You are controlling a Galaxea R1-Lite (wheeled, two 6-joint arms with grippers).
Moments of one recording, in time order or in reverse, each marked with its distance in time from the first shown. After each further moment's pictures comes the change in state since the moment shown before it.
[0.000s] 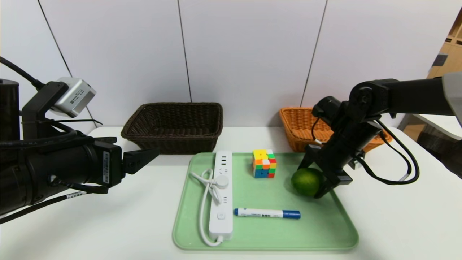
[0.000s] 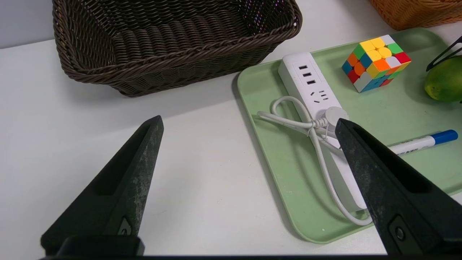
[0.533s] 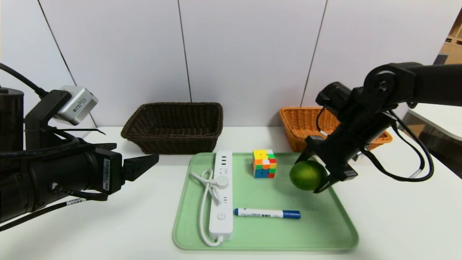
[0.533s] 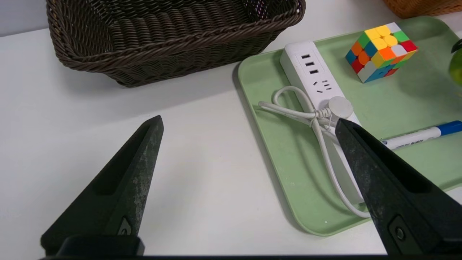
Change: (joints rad) left arm 0.000 -0.004 0.031 0.000 0.000 -0.003; right arm 0.046 -0.104 0.002 0.016 0.016 -0.043
